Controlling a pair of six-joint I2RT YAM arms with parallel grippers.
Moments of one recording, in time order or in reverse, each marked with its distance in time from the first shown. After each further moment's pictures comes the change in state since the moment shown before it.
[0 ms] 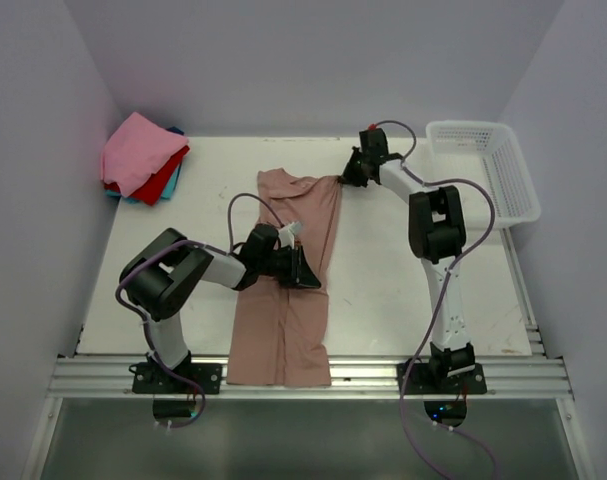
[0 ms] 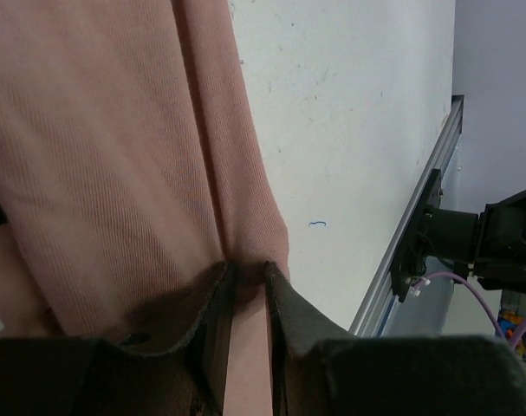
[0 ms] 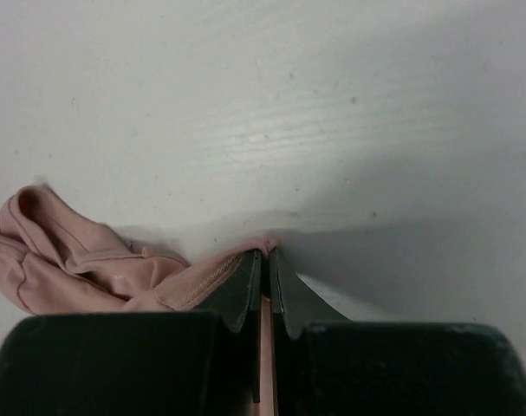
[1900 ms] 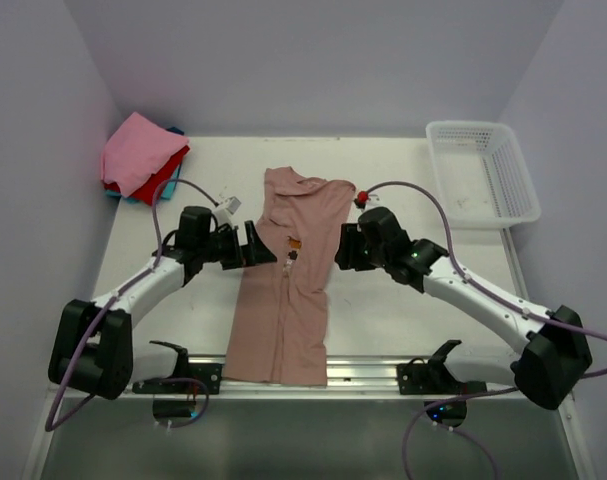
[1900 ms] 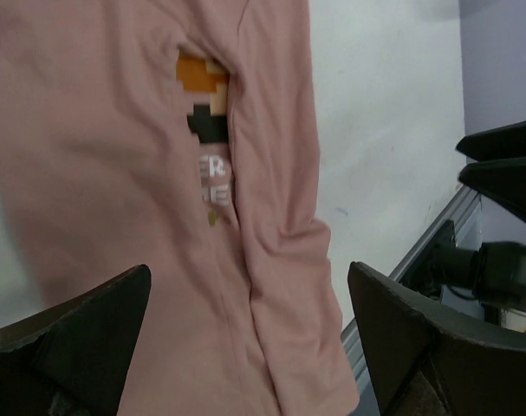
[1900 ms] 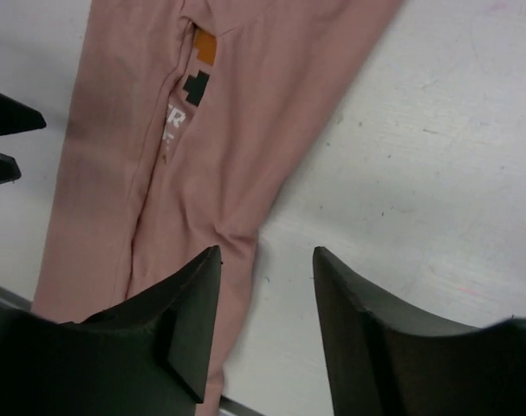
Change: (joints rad) left arm 0.377 -0.522 -0.016 -0.532 -0.001 0.239; right arm 0.438 -1.152 -0.995 -0.111 0.239 -0.140
